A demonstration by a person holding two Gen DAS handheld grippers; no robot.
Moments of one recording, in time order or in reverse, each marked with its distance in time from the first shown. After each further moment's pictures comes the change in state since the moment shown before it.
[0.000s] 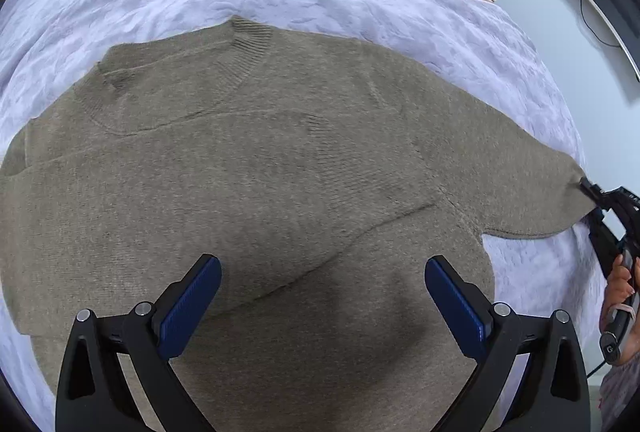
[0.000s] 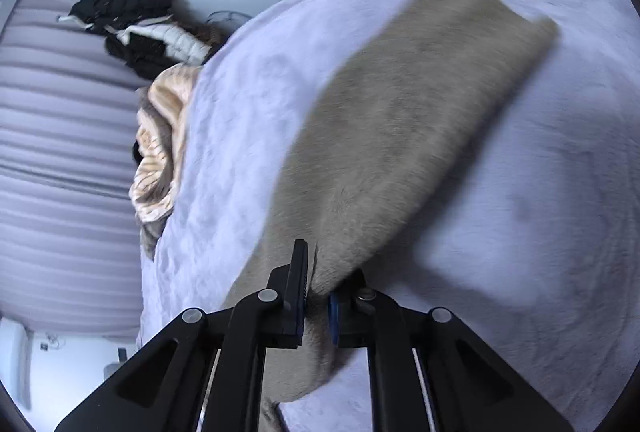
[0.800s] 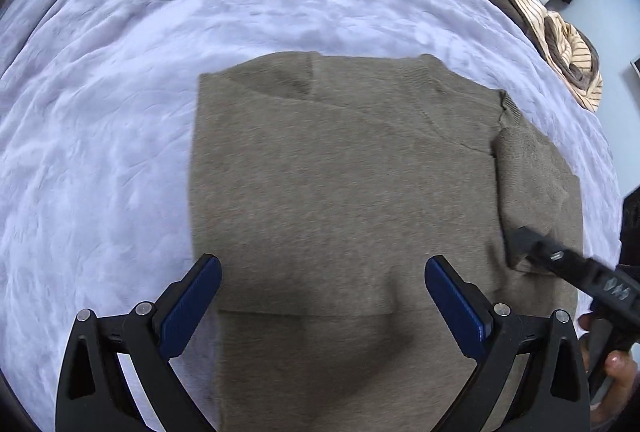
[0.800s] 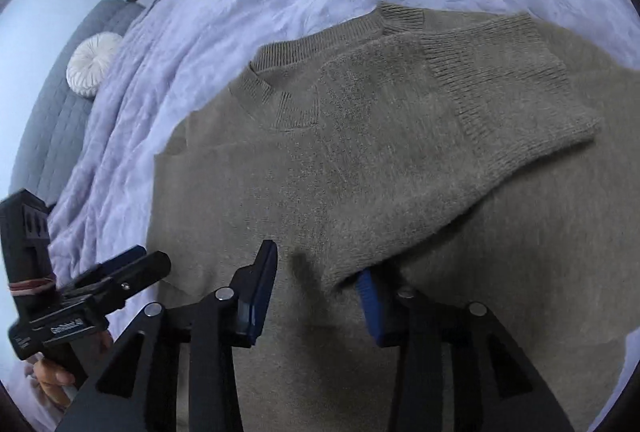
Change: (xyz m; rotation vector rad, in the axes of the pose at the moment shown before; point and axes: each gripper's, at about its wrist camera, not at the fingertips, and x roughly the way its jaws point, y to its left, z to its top) left arm -0.064 0.200 -0.055 -0.326 -0.109 0.161; right arm 0.157 0.198 -0.323 -0.868 0.676 0.027
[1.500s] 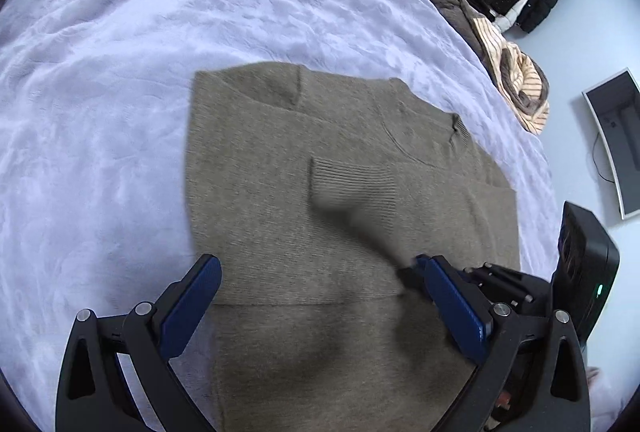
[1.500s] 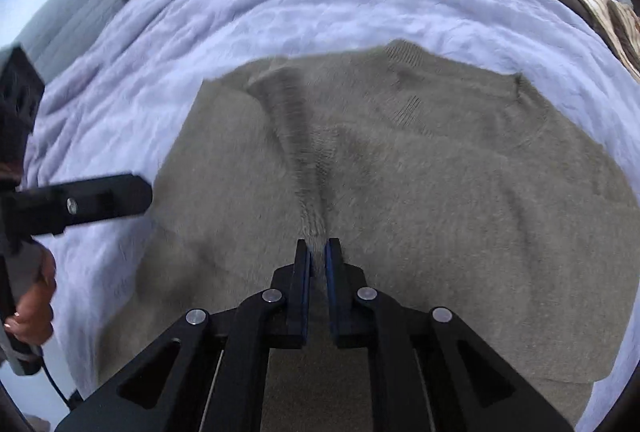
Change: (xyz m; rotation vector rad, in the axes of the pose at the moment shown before) left arm -0.012 0.033 0.002 -0.038 0.008 -0.277; right arm 0.054 0.106 -0.022 -0.520 0.107 -0.224
